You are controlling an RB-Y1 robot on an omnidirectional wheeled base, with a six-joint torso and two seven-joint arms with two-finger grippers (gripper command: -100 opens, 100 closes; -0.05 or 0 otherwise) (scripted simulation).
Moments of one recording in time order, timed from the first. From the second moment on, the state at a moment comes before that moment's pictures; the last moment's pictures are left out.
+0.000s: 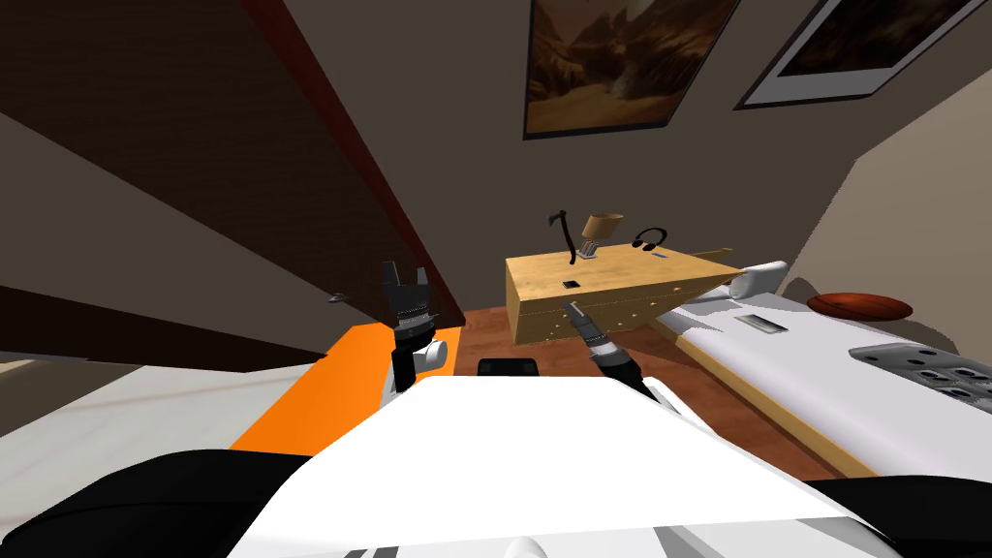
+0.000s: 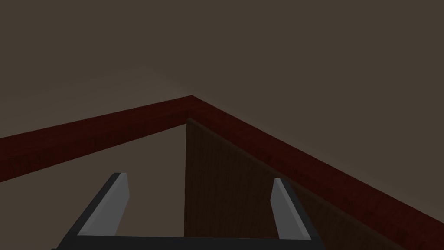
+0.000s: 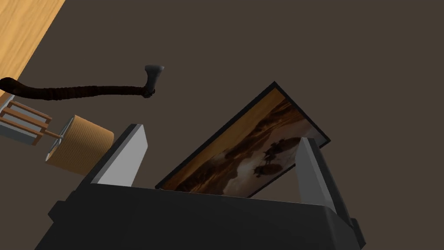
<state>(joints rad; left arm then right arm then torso) 0.46 -0.04 0.02 -2.33 -0.02 -0.51 0.10 0.67 -0.44 0.03 -2.01 0.19 -0.58 0.21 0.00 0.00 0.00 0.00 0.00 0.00</state>
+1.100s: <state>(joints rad) 0.46 -0.04 0.02 -2.33 -0.02 -0.51 0.10 0.75 -0.70 0.08 -1.83 0.29 -0.60 0.27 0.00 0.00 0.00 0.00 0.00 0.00</state>
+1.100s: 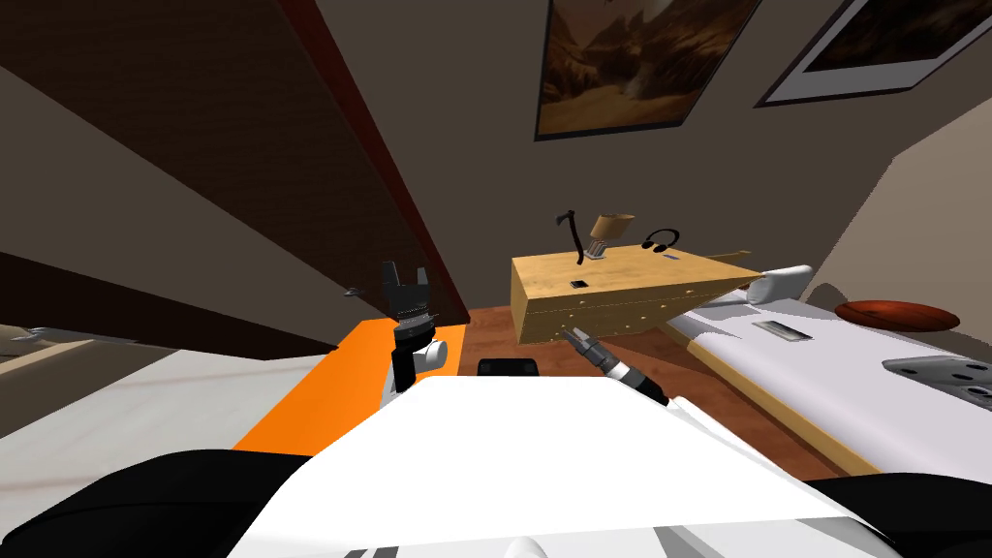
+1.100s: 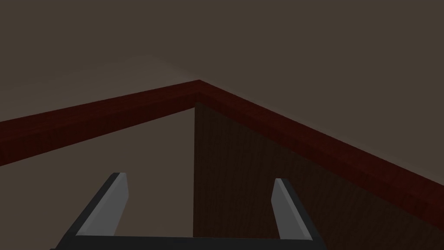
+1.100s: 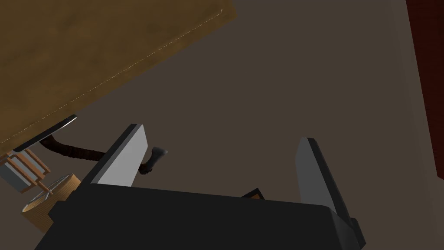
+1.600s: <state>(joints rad) 0.46 -0.04 0.02 -2.33 -0.02 -0.51 0.10 0.79 -0.85 0.10 -1.73 0.35 -0.61 0.29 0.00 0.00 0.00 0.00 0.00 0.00</state>
